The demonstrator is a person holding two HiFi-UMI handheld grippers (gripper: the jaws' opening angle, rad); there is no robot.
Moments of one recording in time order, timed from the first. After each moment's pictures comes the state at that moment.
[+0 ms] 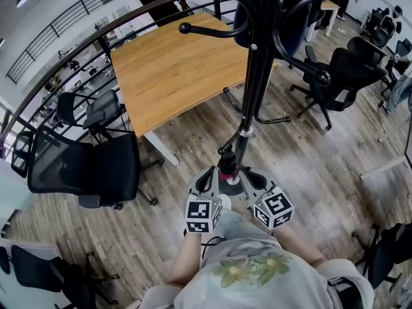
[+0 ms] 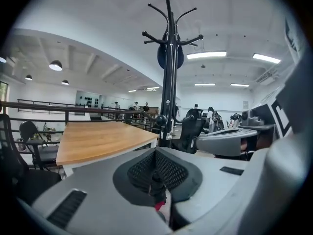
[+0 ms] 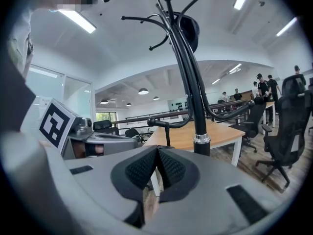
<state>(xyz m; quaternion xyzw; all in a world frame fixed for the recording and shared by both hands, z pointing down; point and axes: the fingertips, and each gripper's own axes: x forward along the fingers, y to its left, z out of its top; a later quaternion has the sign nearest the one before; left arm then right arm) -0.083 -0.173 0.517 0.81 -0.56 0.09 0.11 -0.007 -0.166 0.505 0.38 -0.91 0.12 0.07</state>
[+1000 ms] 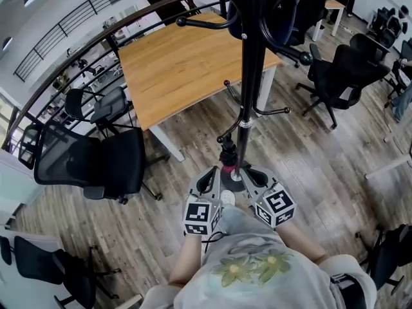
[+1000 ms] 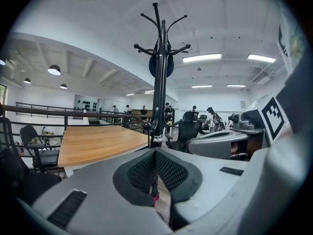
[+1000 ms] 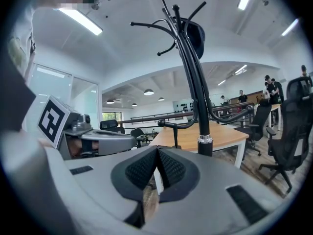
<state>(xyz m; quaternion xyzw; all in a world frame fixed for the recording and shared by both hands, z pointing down) -0.069 -0.131 0.497 0.82 -0.56 0.08 0.09 0.000 -0.133 0.496 0.36 -0.93 0.10 0.07</state>
